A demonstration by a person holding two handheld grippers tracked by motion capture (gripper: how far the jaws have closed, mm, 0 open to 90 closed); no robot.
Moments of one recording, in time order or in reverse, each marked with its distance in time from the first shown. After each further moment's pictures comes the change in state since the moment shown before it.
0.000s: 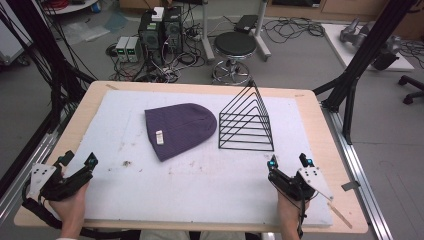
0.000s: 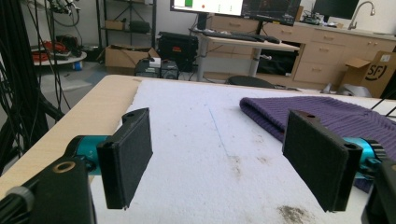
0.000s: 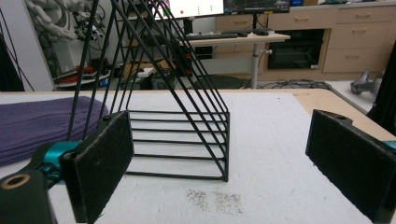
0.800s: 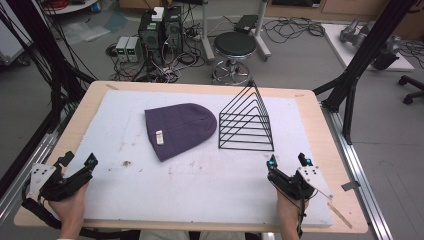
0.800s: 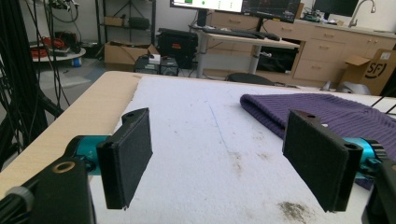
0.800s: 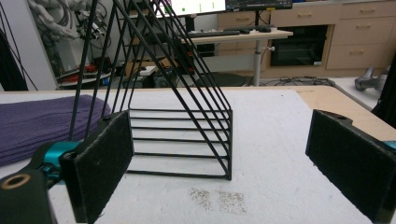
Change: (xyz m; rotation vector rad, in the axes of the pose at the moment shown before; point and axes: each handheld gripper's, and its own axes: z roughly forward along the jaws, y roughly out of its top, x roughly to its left) left arm 0.002 -0.001 0.000 0.016 -0.001 -0.004; right arm 0.000 -0.001 0.003 0.010 0.007 0.009
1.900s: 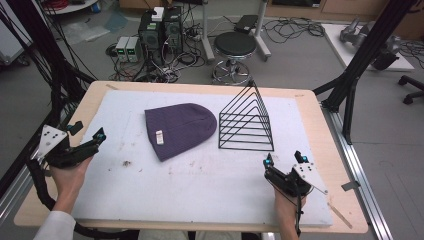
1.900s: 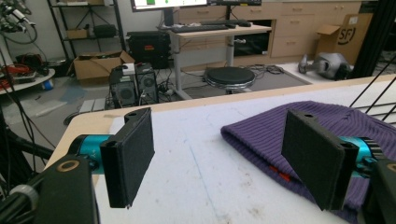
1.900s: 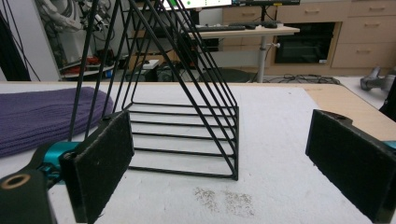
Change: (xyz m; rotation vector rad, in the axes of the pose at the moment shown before) left arm -0.017 0.071 0.056 0.056 -0.140 0.182; right arm 0.004 -0.002 0.010 0.020 0.020 -0.028
